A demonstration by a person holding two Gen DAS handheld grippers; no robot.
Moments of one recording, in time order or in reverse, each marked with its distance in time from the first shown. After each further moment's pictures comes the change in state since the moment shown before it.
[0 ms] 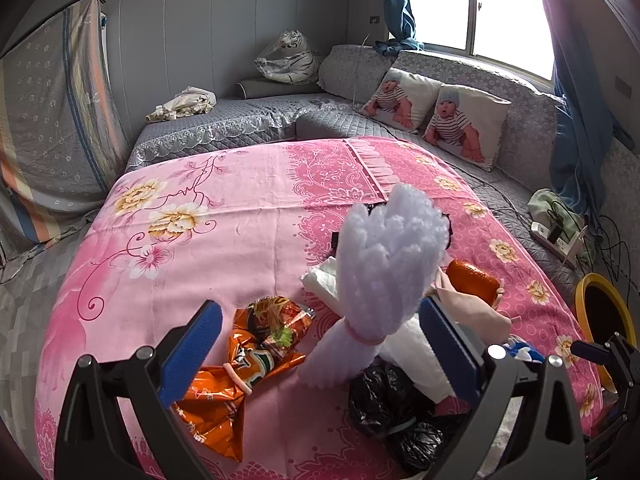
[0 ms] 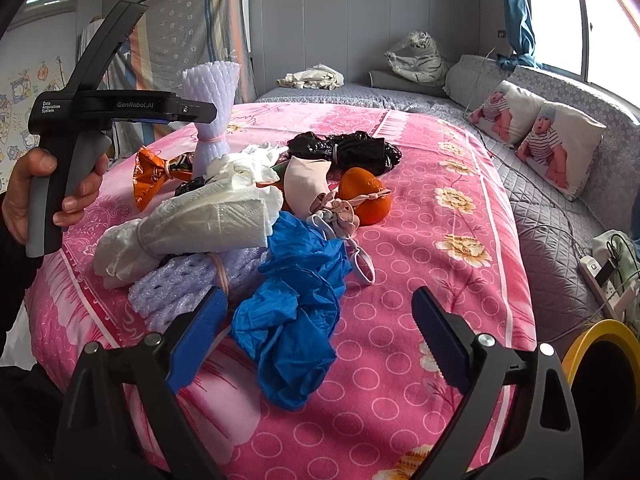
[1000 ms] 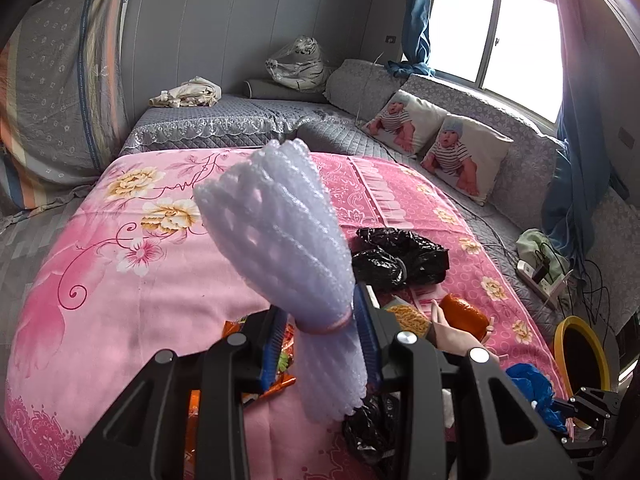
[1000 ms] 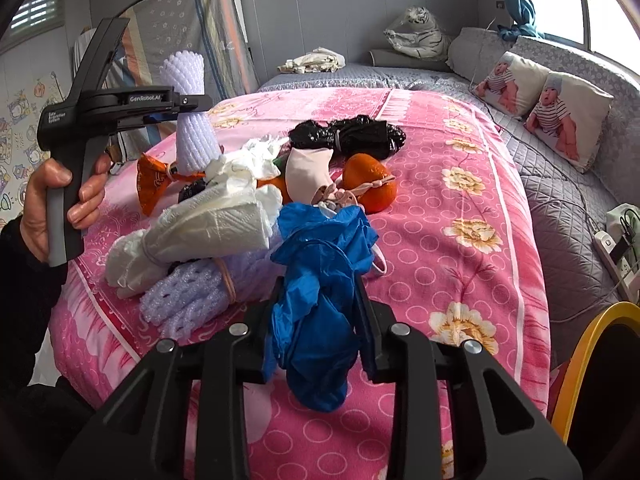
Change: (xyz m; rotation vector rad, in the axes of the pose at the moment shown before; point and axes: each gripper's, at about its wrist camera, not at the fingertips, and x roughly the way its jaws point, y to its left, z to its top) left arm -0.006 0.019 0.008 -0.150 -0.065 -0.090; right arm -0.006 -0.010 0.009 0.079 0.047 0.059
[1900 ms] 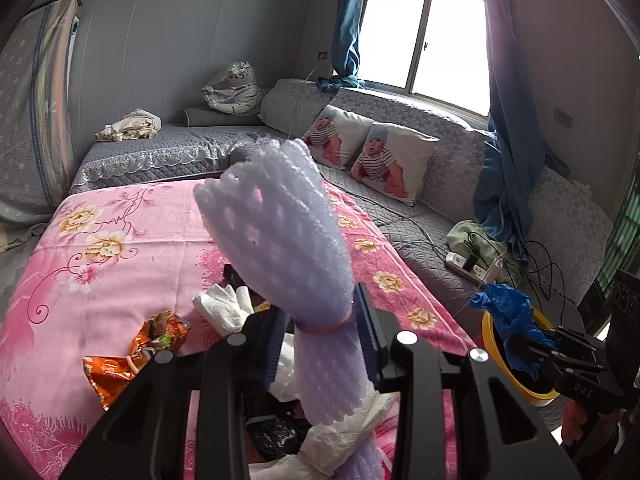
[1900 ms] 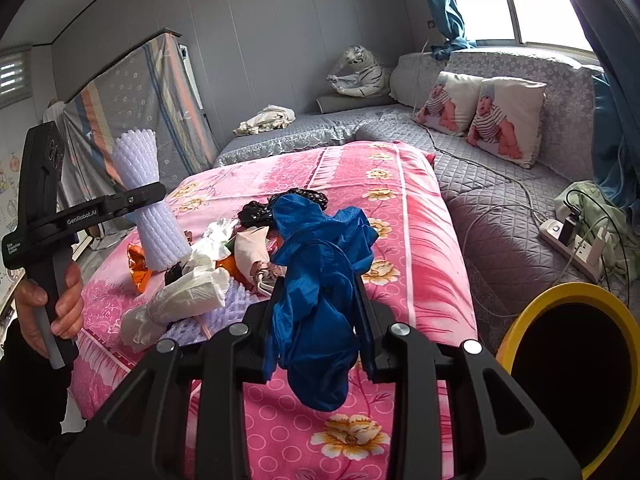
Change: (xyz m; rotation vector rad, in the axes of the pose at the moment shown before) left arm -0.055 -0.091 -0.019 0.133 -0.056 -0.184; right arm -0.087 -0.056 0.008 0.186 -0.179 -0.097
